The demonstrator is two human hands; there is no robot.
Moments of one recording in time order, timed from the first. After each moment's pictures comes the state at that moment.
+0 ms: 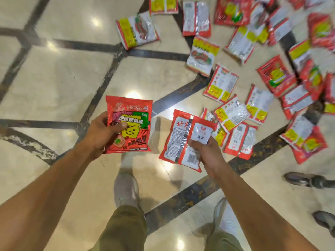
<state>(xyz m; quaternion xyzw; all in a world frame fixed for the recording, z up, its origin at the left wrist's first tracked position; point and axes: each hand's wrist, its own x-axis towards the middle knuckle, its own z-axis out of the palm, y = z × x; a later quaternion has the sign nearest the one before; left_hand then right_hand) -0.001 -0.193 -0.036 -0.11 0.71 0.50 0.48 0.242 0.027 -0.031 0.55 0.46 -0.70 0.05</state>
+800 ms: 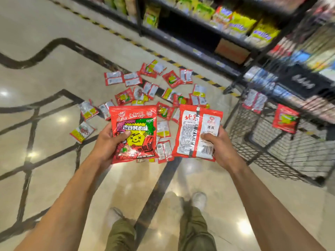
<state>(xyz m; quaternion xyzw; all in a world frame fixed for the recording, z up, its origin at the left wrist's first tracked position) 0.231 0.101 0.527 0.13 0.62 0.53 0.56 0.548 0.231 0.521 0.59 0.39 -0.66 -0.26</state>
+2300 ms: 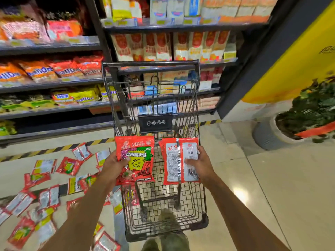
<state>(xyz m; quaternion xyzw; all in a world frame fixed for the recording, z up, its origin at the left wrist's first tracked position) 0.722 0.591 0.606 0.35 0.61 0.26 0.67 1.020 0.493 0.604 0.72 0.21 -0.51 -0.42</state>
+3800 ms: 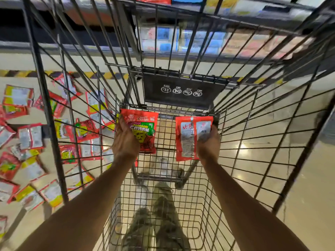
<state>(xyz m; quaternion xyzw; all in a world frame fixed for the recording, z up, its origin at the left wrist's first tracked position) 0.799 0.739 0.256 0.51 0.78 -0.06 0.35 1.043 0.691 0.255 0.88 0.29 -0.35 -0.15</state>
